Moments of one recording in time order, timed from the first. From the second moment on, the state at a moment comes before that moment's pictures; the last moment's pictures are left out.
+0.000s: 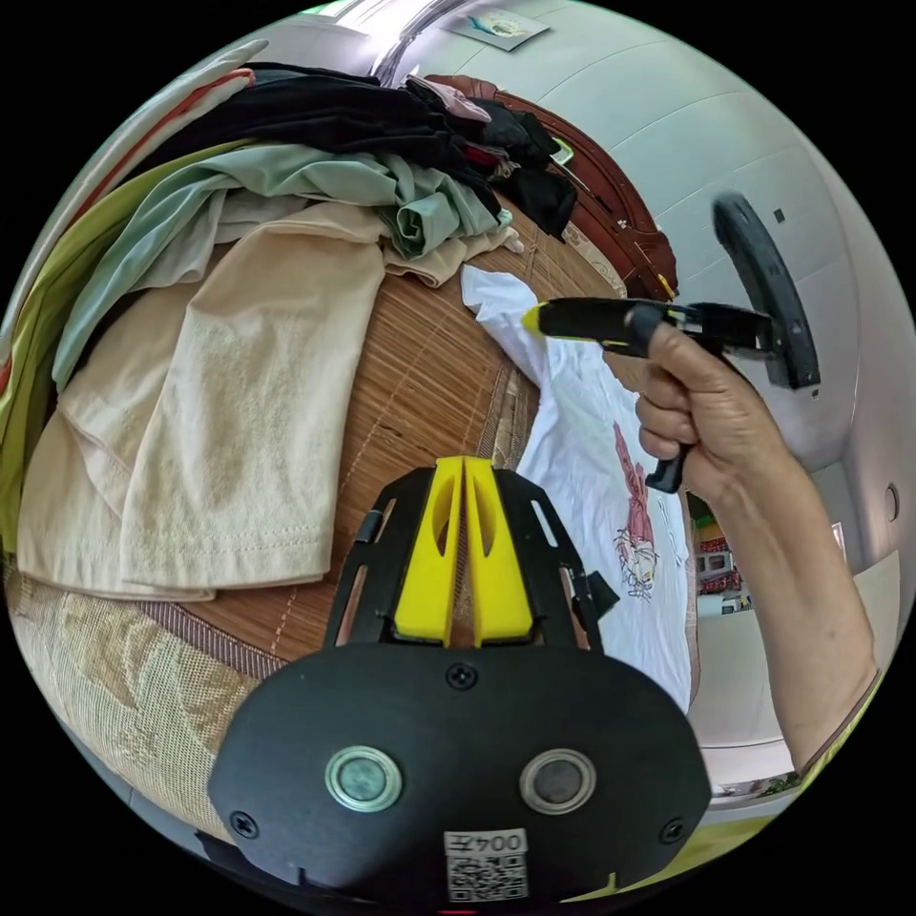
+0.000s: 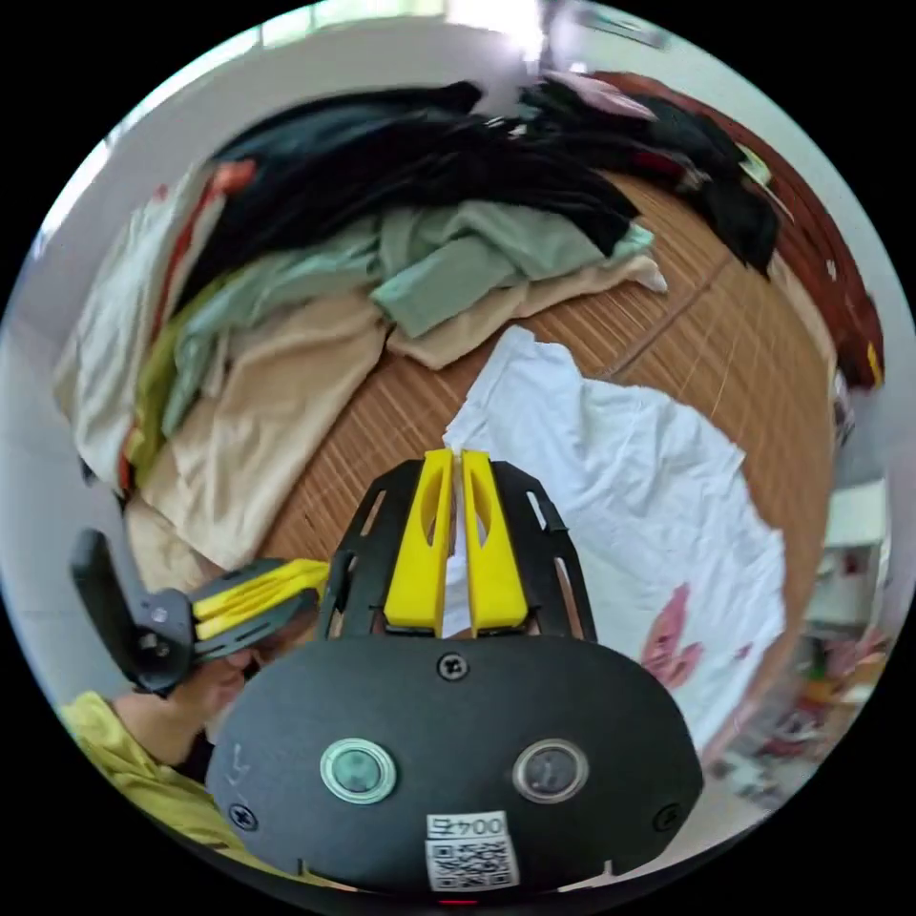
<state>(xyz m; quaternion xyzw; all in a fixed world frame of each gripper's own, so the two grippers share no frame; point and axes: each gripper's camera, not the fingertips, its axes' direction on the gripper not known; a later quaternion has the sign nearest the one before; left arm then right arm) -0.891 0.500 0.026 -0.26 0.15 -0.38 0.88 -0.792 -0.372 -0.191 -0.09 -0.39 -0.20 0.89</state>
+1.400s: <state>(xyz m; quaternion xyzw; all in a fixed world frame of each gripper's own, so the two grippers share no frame) -0.890 0.497 0.041 -0.26 0.13 -0.38 0.88 -0.542 -0.281 -0.461 -0.03 -0.73 -0.28 0.62</state>
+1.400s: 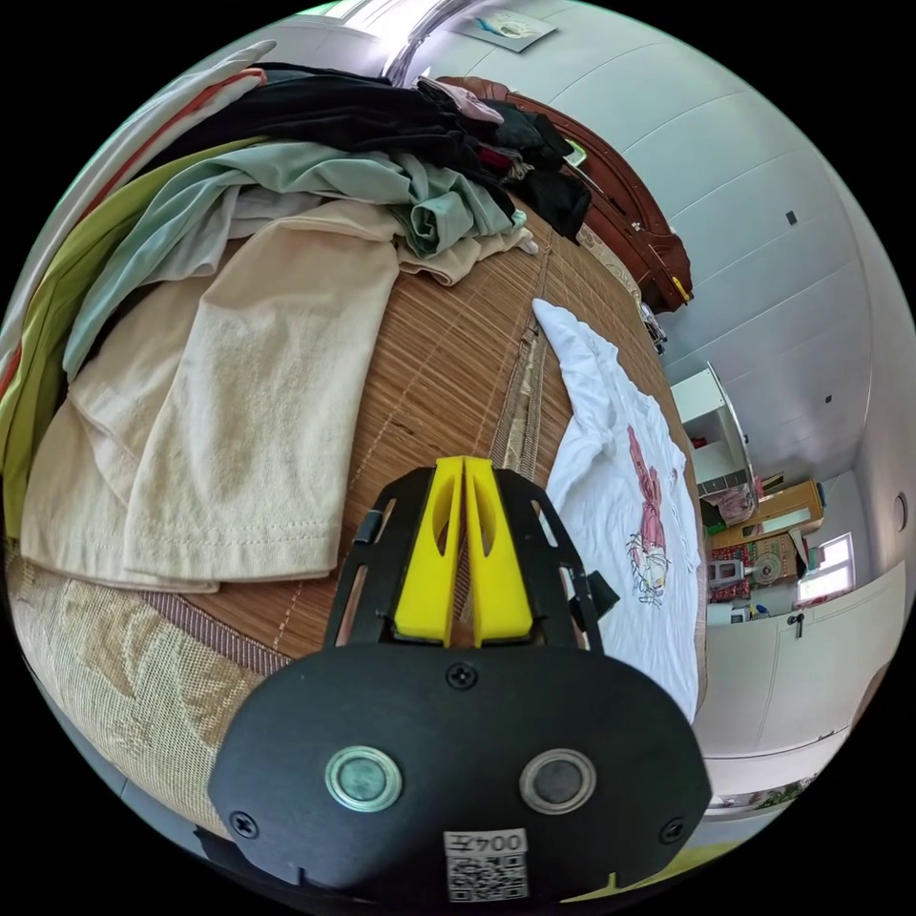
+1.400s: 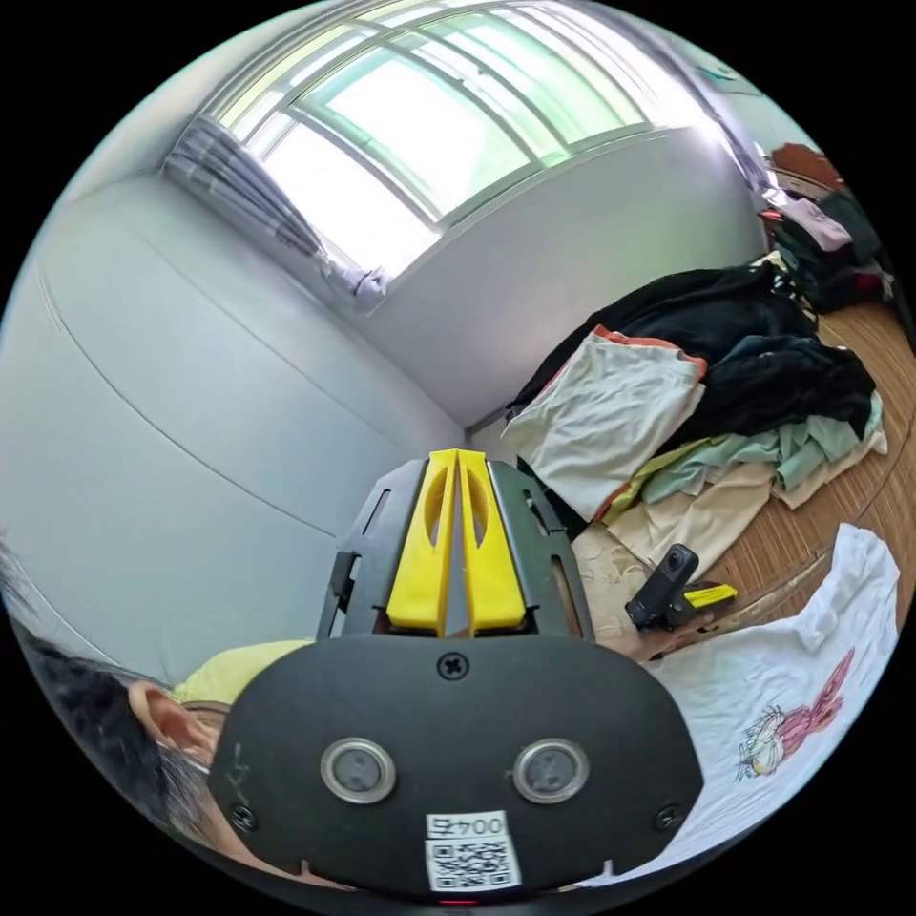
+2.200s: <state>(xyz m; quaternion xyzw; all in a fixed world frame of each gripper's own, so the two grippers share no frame) -0.863 0.497 0.011 -0.25 0.13 -0.38 0.88 -0.509 -0.304 -0.365 -0.03 -0.72 -0.22 0.65</state>
